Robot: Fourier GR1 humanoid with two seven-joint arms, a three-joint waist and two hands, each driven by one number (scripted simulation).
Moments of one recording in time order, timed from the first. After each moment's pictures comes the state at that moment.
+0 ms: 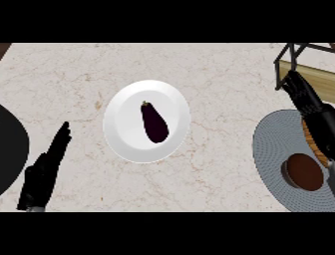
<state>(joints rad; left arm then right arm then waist) 0.07 0.40 -0.26 -1.52 0.10 0.29 0.03 -0.21 -0.52 0.15 -1.47 -0.28 0.02 -0.16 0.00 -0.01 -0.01</state>
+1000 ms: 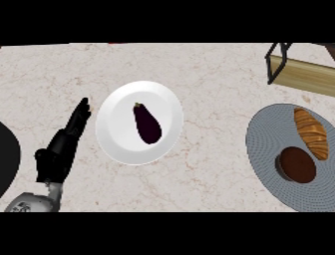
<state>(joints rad) -0.09 0.33 -0.27 -1.52 0.11 0.24 0.01 0.16 -0.36 -0.37 -1.38 -0.34 -0.55 -0.33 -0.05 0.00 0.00</state>
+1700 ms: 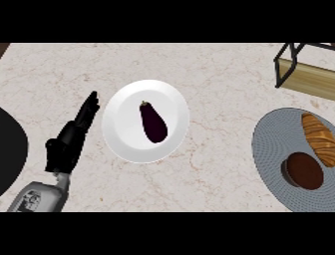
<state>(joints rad) -0.16 0.29 -0.26 -1.46 0.09 0.20 0.01 0.44 -0.60 -0.24 -1.86 -0.20 -0.41 0.13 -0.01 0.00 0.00</state>
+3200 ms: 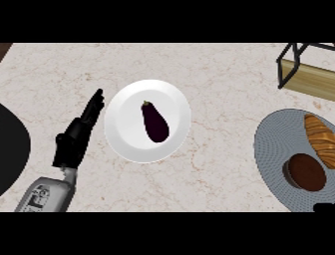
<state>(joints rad) -0.19 0.21 -0.20 -1.42 0.01 0.14 0.01 0.18 -0.78 0.08 -2.22 0.28 -0.12 1.08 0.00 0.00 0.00</state>
